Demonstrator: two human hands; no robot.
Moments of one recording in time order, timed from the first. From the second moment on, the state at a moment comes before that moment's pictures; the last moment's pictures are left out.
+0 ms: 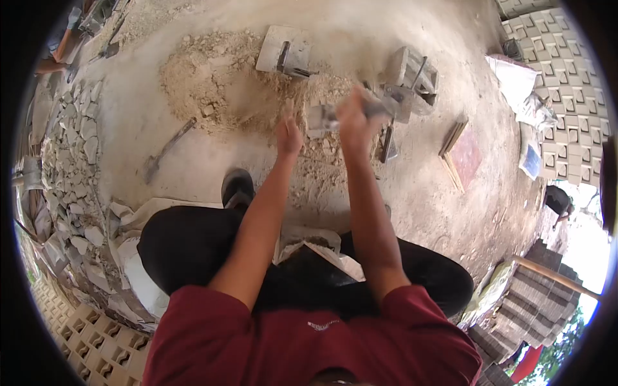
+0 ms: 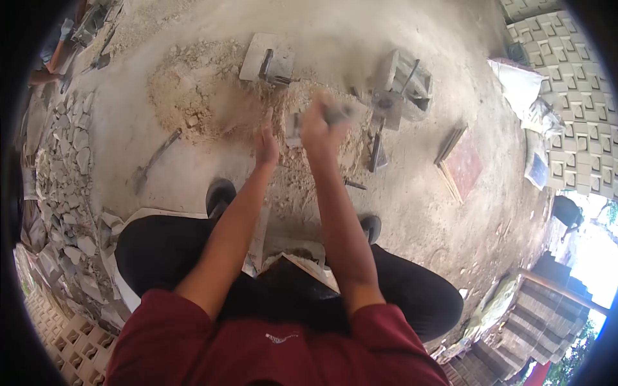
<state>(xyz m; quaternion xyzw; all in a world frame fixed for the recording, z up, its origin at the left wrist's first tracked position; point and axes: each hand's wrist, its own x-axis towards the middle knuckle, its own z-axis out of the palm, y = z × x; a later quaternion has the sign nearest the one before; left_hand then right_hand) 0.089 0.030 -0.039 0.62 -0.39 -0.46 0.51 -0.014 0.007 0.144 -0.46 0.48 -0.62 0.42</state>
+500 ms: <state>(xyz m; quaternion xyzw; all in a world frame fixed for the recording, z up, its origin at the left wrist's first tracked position) 0.076 0.028 -0.038 0.59 -0.50 -0.28 0.57 -0.059 0.037 0.126 -0.51 0.52 -0.60 0.35</state>
